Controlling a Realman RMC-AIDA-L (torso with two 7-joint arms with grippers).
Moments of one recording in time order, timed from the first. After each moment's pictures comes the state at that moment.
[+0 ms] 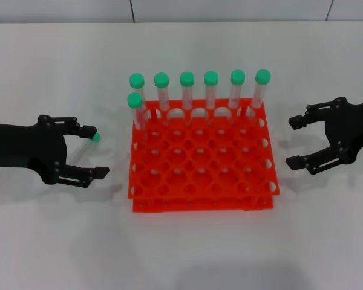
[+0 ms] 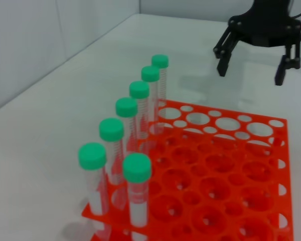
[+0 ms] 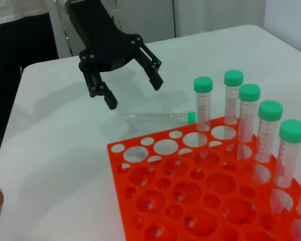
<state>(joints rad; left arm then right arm) -0.42 -2.04 0.83 1.05 2.17 1.68 -1.43 0.57 1.94 -1.08 -0.96 -2.01 -1.60 1.59</state>
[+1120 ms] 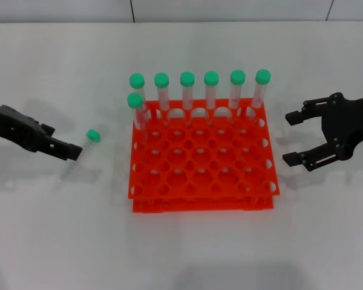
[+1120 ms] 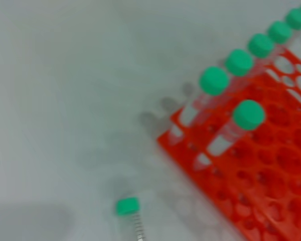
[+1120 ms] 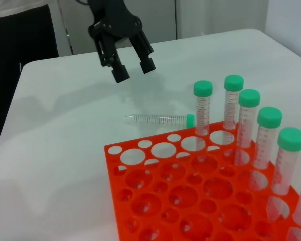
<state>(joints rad) -0.54 -2.00 0.92 1.32 2.46 1.80 -2.30 0.58 1.94 -1.08 -0.97 -2.01 -1.59 1.57</state>
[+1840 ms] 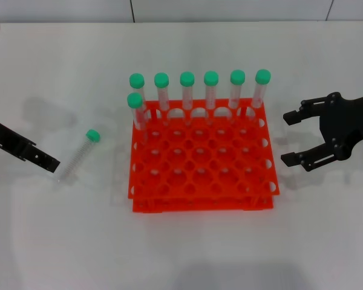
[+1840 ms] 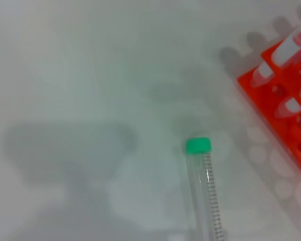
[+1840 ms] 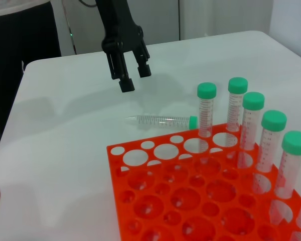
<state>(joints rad) -0.60 -2.04 1.00 1.31 2.74 1.77 -2.45 0.59 1.95 -1.09 -0.97 -2.01 -1.59 1.56</state>
